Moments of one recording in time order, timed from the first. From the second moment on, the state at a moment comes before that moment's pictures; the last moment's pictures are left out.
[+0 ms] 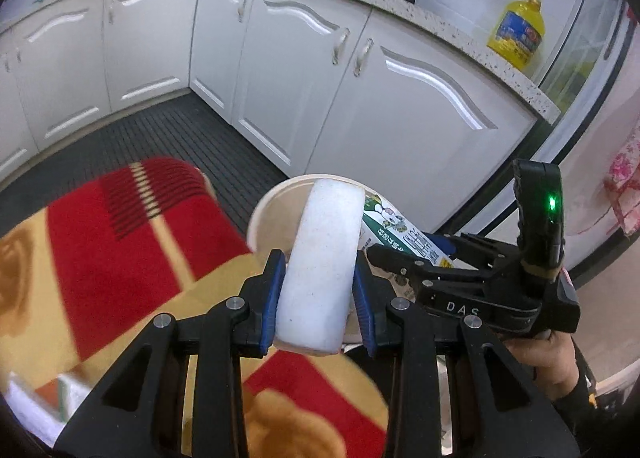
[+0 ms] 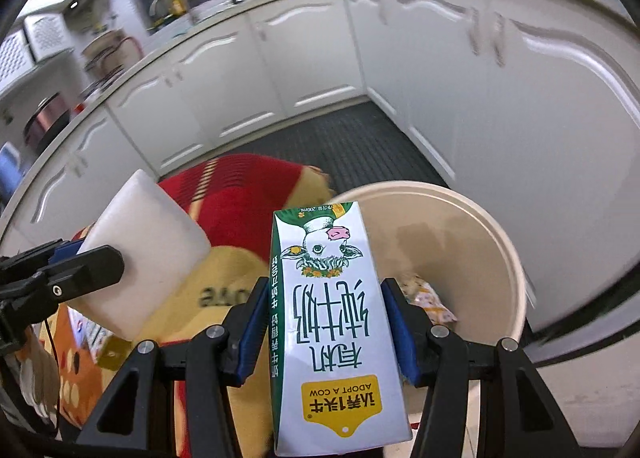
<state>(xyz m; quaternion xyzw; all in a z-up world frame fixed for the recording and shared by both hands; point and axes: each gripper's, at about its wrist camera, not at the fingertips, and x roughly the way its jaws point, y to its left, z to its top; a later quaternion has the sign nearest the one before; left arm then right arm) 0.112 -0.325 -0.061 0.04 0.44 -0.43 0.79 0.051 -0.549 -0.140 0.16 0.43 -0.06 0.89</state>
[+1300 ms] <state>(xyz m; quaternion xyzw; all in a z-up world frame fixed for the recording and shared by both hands) 0.111 -0.312 -0.064 0.02 0.42 -0.39 0.82 0.043 -0.569 -0.148 0.16 0.43 -0.14 0.88</state>
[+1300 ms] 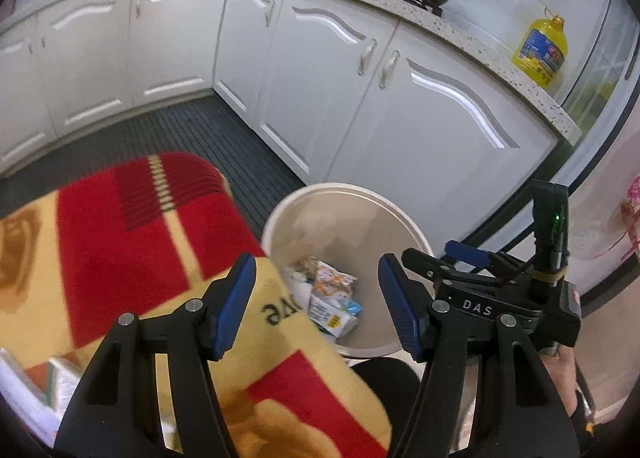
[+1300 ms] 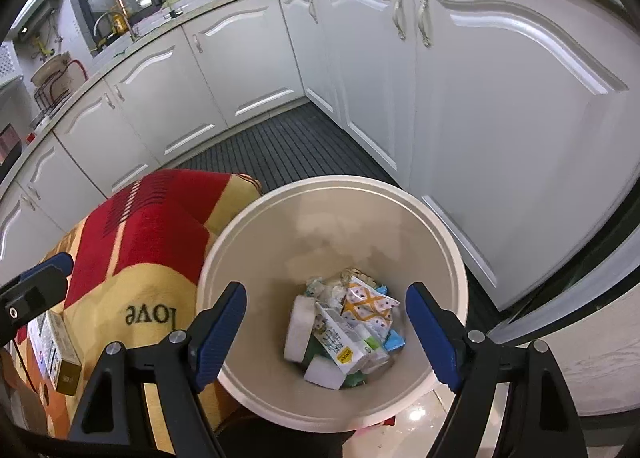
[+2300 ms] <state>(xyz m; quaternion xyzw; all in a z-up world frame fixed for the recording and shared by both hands) 0.134 -0.094 -0.064 -0.02 0.44 -0.17 0.88 0.077 -0.396 -0.113 0.08 0.42 0.04 0.90</state>
